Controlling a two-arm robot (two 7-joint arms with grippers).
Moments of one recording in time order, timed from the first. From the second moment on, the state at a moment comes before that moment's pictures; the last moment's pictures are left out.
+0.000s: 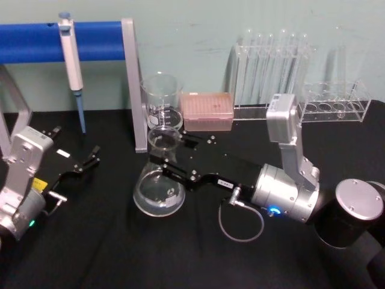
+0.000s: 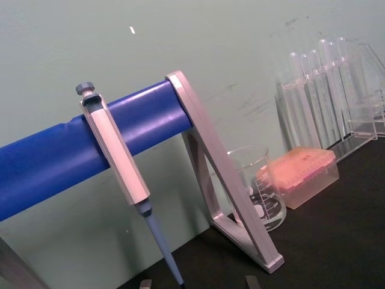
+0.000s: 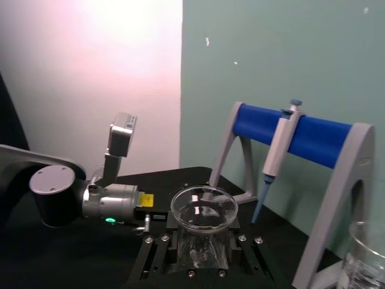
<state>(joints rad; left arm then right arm) -0.20 0.60 0.45 -1.41 -0.25 -0.12 0.03 0.33 0.40 -0.57 -1.53 0.51 -0.09 0.64</state>
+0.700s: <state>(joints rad) -0.20 0.60 0.45 -1.41 -0.25 -0.12 0.03 0.16 0.50 -0.38 -1.68 0.46 -0.10 0.42</state>
